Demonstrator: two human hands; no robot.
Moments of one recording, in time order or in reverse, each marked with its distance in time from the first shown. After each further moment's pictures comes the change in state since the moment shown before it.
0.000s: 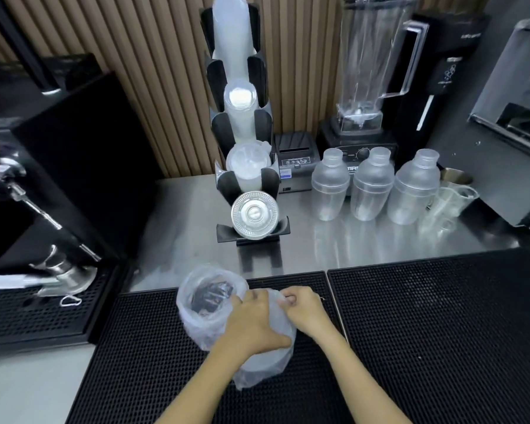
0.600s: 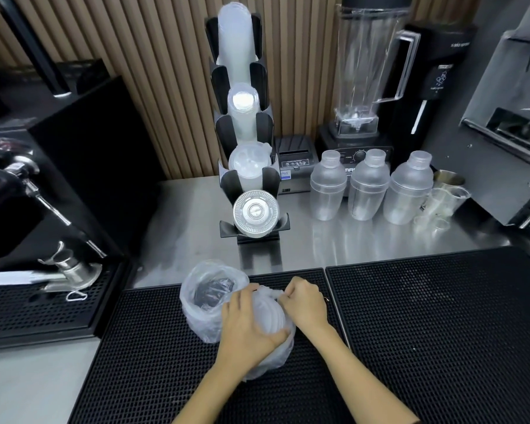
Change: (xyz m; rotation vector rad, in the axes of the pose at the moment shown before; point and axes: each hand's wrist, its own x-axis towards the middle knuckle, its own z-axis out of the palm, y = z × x) left_hand -0.018 -0.014 0.036 -0.438 0.550 0.051; right_hand -0.001 -0.002 0.008 -0.209 0.200 0.018
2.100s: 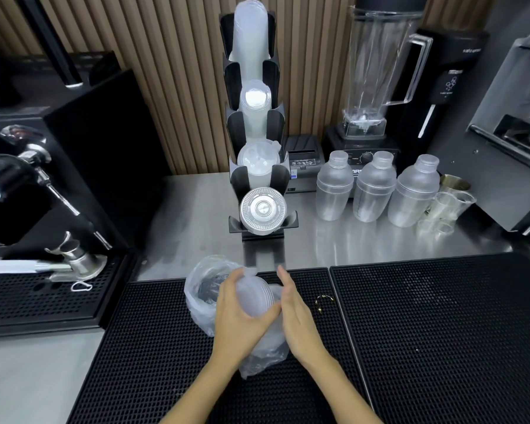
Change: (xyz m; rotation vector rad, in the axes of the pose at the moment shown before) left_hand 0.000 -0.001 -0.019 -0.416 0.144 -0.134; right_hand -0.052 -0.011 0.012 0.677 -0.164 -0.186
